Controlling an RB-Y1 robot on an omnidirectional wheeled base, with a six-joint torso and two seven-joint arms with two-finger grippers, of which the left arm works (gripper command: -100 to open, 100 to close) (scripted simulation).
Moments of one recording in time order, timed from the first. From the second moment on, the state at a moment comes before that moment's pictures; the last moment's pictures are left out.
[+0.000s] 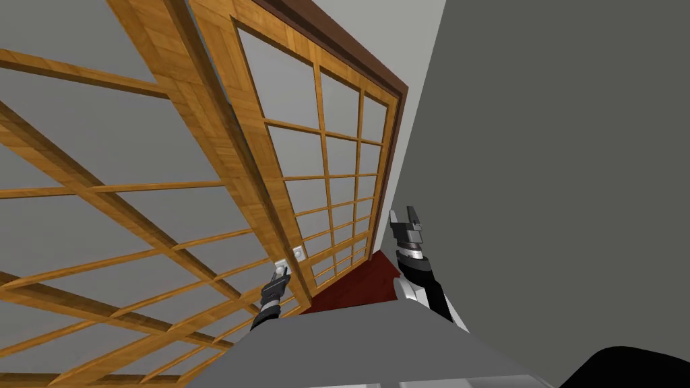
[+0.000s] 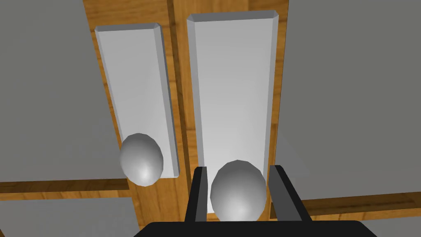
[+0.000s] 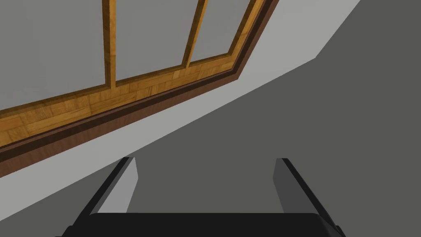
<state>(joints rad) 0.14 -0.01 0.44 -0.88 -0.16 -0.78 -1.41</state>
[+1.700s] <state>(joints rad) 0.17 0.11 0.34 -0.85 -0.21 -0.82 -1.28</state>
